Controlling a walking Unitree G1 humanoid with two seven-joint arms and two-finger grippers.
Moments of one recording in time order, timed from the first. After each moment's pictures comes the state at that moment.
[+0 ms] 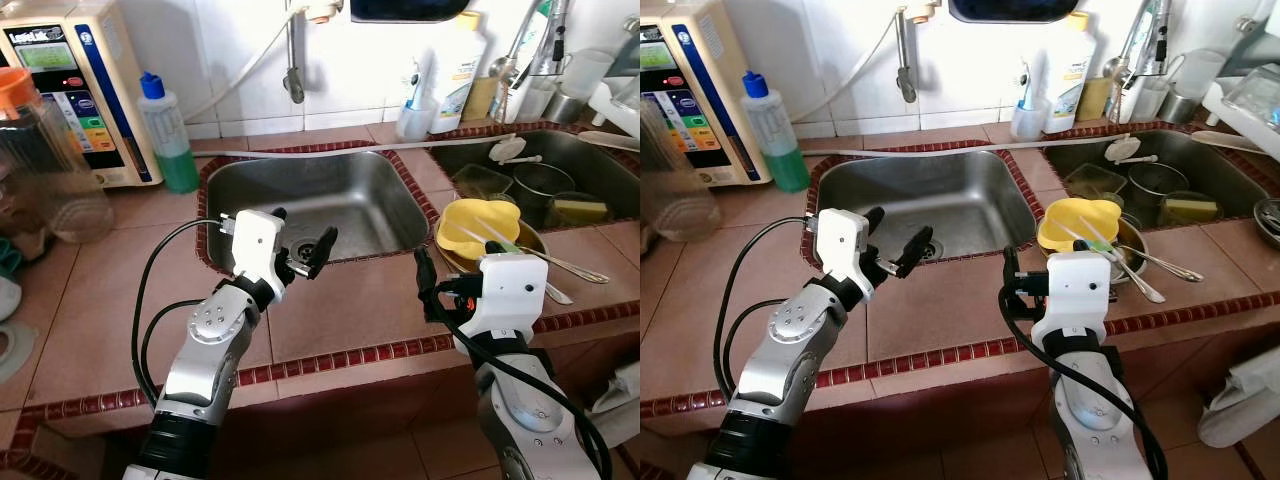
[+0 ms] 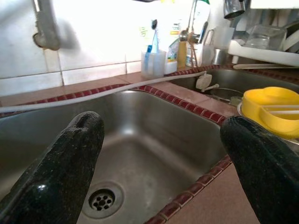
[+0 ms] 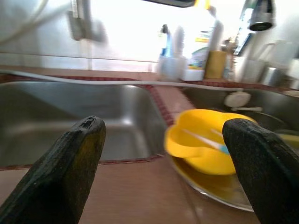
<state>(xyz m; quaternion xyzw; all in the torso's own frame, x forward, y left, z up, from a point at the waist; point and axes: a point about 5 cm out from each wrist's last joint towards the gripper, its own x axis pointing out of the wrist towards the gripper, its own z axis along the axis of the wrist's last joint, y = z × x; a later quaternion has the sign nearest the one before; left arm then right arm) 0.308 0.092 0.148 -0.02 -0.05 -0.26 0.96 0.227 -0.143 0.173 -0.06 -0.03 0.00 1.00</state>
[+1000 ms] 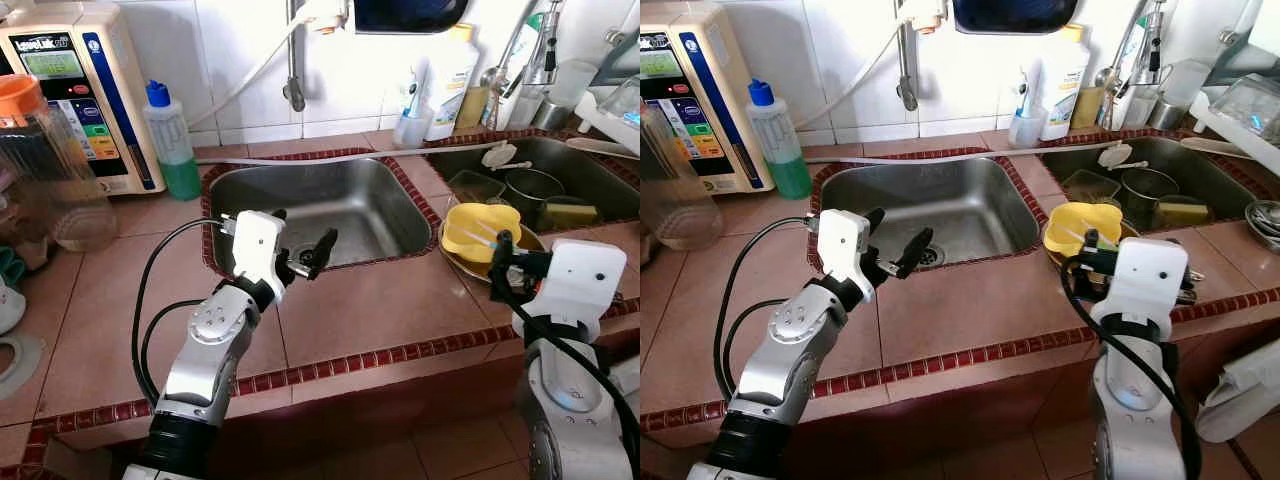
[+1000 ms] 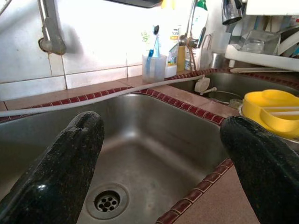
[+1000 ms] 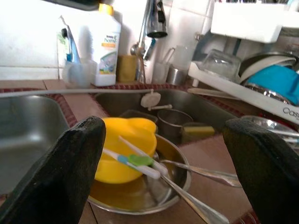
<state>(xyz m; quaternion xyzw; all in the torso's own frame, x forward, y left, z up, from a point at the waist) 0.308 0.090 0.147 -0.02 -0.05 -0.26 0.96 0.237 -0.194 0.180 -0.07 -0.04 -0.18 0.98</state>
